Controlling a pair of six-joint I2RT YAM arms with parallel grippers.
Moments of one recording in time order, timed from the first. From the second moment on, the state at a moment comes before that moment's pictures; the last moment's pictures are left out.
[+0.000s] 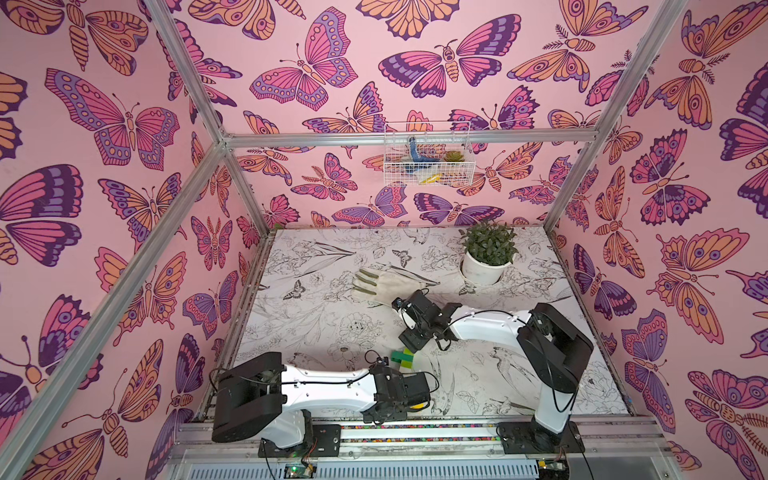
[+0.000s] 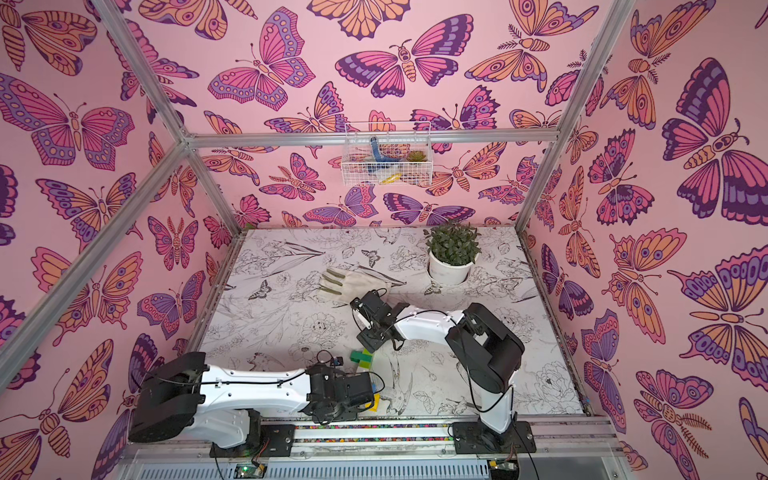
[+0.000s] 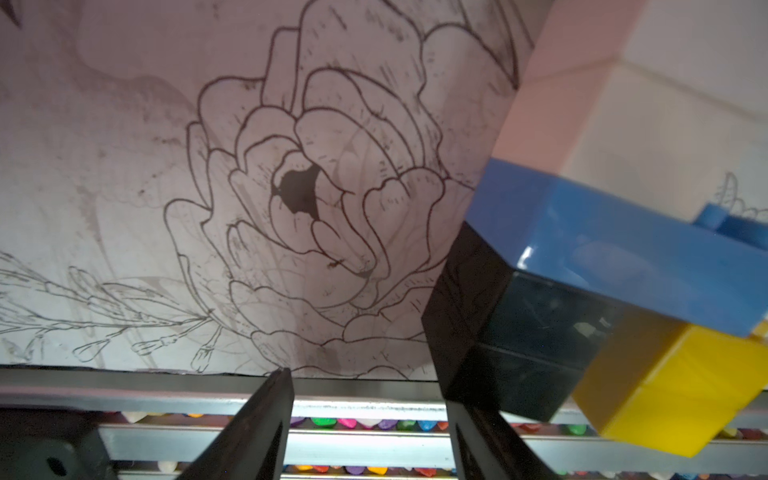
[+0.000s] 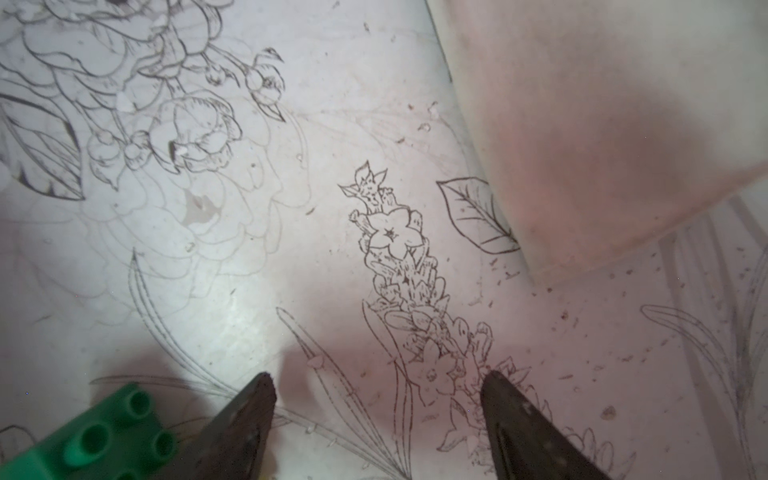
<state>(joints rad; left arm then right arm) -1.33 1.46 0.78 -0.83 -0.08 -1.39 0.89 1.86 1.12 -0.37 0.08 0.04</state>
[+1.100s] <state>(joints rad) -1.41 1.15 0.90 -1.08 -0.33 -1.47 0.76 1.21 0.97 -0.51 0.10 0.17</state>
